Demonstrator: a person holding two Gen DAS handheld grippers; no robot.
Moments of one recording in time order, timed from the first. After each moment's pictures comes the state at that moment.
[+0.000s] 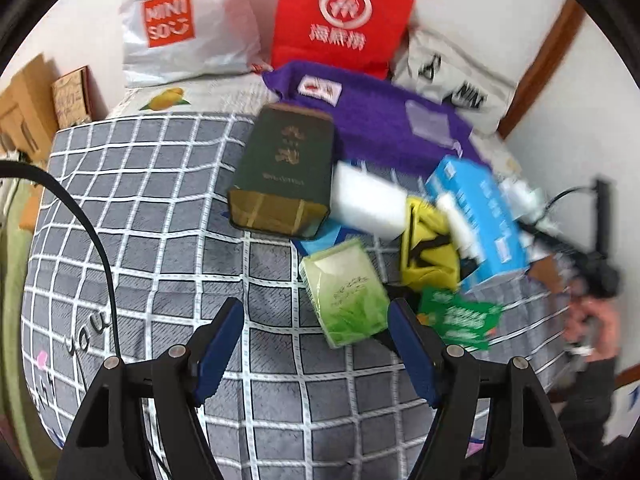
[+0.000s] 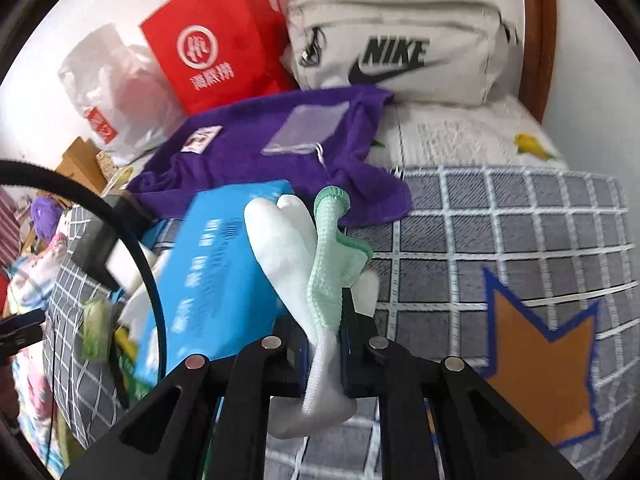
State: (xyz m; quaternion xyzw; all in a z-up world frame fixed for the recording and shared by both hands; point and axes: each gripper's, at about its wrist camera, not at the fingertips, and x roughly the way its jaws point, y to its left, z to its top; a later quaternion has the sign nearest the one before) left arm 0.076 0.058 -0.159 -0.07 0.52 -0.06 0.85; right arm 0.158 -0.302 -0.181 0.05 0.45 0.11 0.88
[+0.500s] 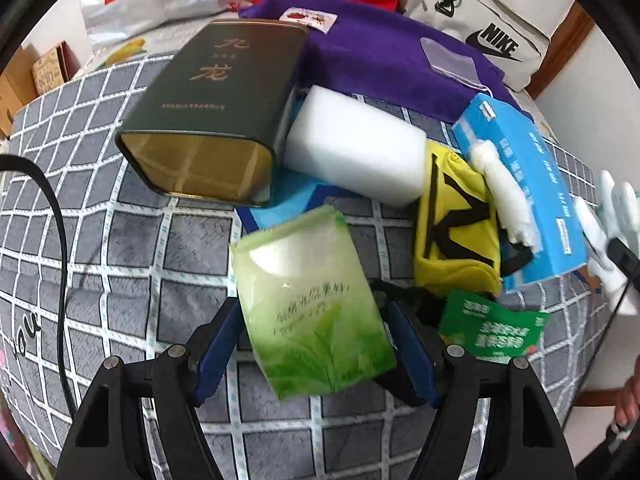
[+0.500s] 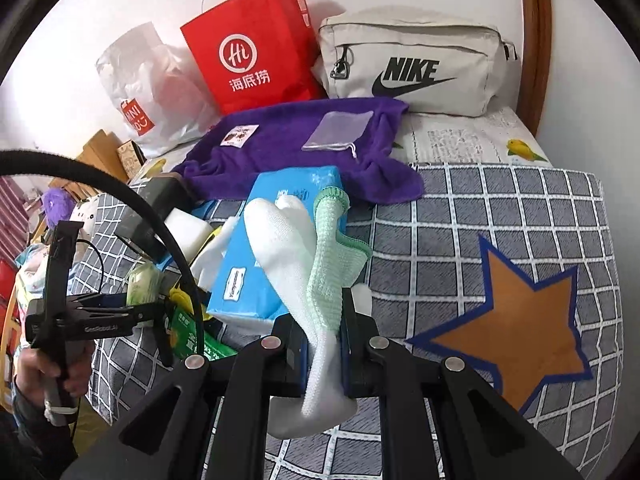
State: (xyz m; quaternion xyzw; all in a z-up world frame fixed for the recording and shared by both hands) left arm 0.112 0.012 -0.223 -0.05 0.57 -0.04 0.82; right arm 0.101 -0.284 -0.153 0.05 0.45 0.12 0.88
